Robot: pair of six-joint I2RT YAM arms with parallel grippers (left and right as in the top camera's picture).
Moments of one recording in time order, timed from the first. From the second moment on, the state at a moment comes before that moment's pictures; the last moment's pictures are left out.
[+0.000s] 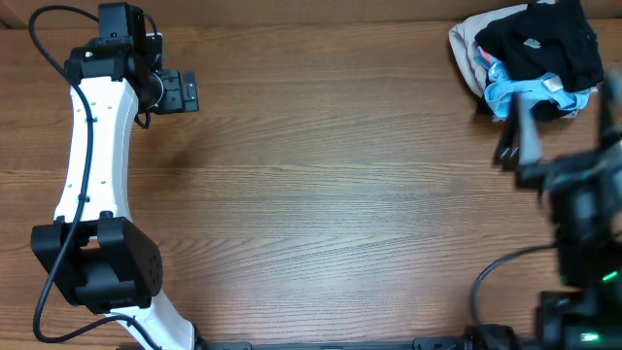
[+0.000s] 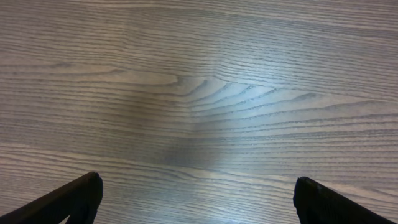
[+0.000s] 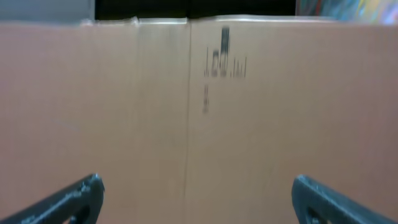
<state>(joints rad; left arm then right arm) 0.09 1.90 1.84 -1.11 -0.02 -0.05 -0.01 0.63 0.84 0.17 -0.18 0.04</state>
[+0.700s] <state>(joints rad) 0.09 1.90 1.84 -1.11 -0.02 -0.05 0.02 0.08 0.02 0.24 -0.17 0.06</state>
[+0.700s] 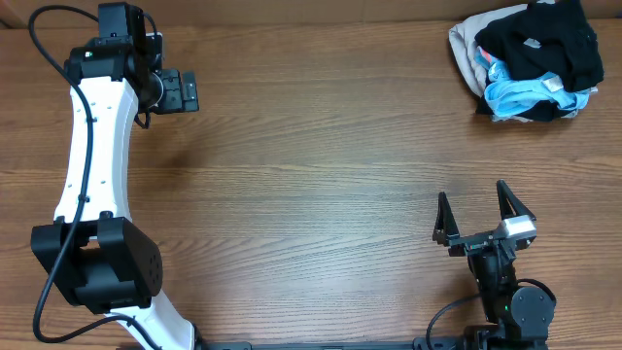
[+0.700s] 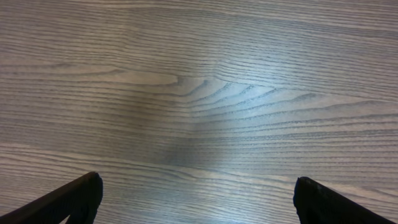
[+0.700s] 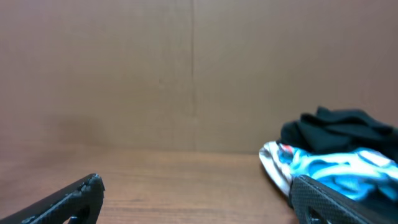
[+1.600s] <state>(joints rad) 0.09 1.90 1.84 -1.11 -0.02 -0.05 0.02 0.01 0.02 -0.03 -0.10 0.06</state>
